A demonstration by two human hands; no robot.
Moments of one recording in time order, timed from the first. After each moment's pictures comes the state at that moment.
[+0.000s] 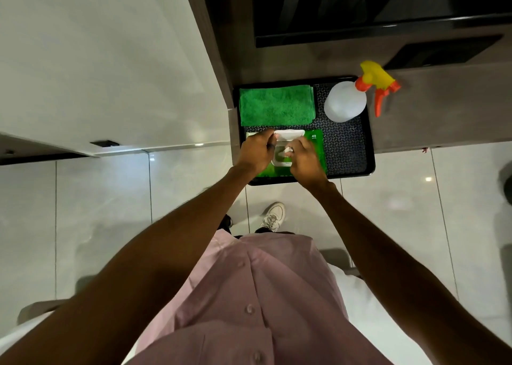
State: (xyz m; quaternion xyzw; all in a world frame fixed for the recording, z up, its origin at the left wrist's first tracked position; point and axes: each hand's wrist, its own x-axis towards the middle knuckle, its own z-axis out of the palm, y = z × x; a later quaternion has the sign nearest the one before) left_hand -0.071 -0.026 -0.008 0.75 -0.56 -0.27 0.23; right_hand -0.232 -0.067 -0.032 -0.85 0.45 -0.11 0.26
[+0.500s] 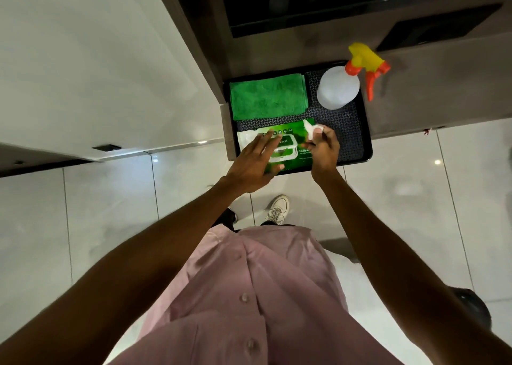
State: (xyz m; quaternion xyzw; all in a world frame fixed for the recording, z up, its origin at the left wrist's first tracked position) left_hand -0.074 0.018 -0.023 0.64 -0.71 -0.29 0.05; right_hand -0.253 -0.075 -0.038 -0.29 0.61 -0.43 0.60
